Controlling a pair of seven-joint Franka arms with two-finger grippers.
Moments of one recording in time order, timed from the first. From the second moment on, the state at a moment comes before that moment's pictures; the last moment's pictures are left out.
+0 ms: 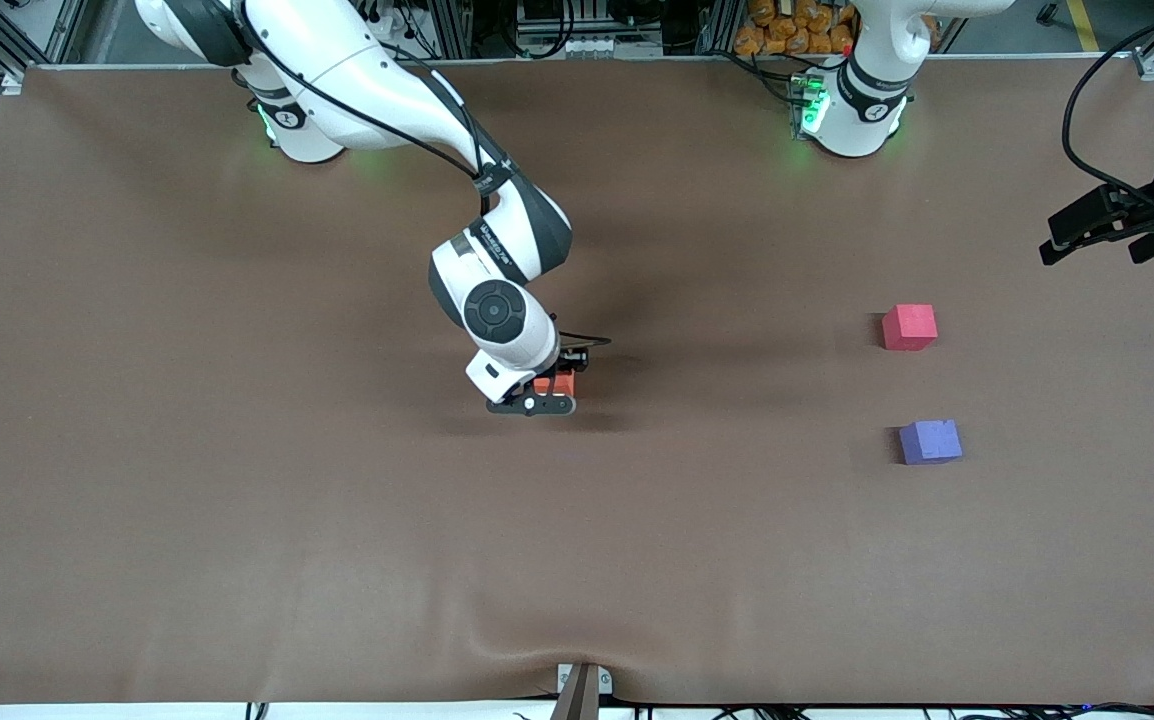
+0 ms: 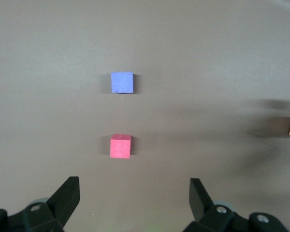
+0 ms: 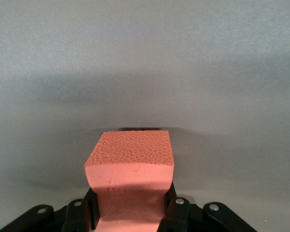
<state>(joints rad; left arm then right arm) -0.13 -0.01 0.11 -1.53 -0.06 1.53 -0.06 0.70 0.76 -0.01 -1.48 0.24 2.19 0.58</state>
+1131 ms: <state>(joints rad) -0.14 0.01 0.10 -1.54 -0.06 1.53 -0.06 0.77 0.79 -0.02 -1.47 0.24 2.28 0.58</state>
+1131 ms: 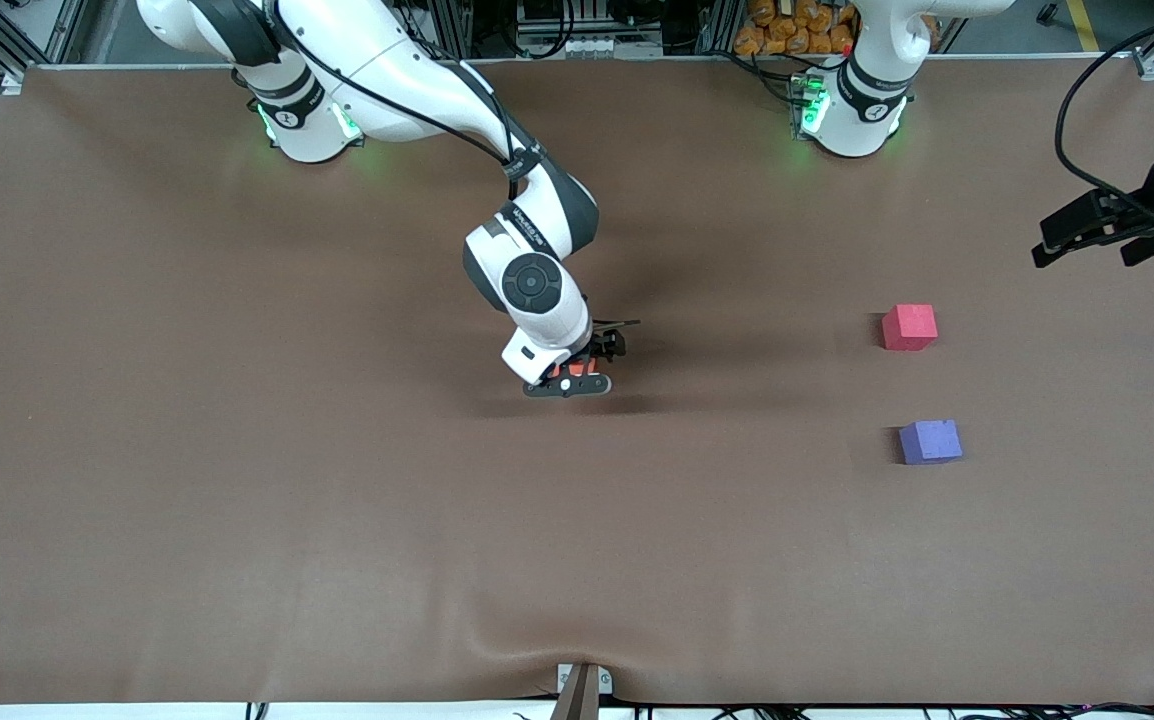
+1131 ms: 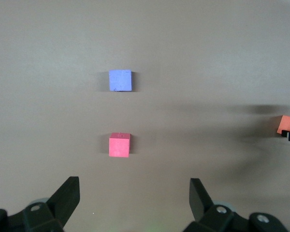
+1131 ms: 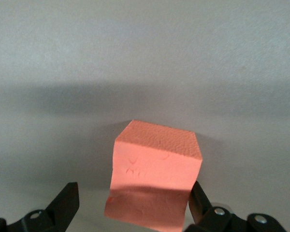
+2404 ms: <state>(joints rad) -0.51 0.33 0.08 -1.45 -0.06 1.78 -0.25 0.68 0.56 -0.36 -1.54 0.24 2.06 0.25</state>
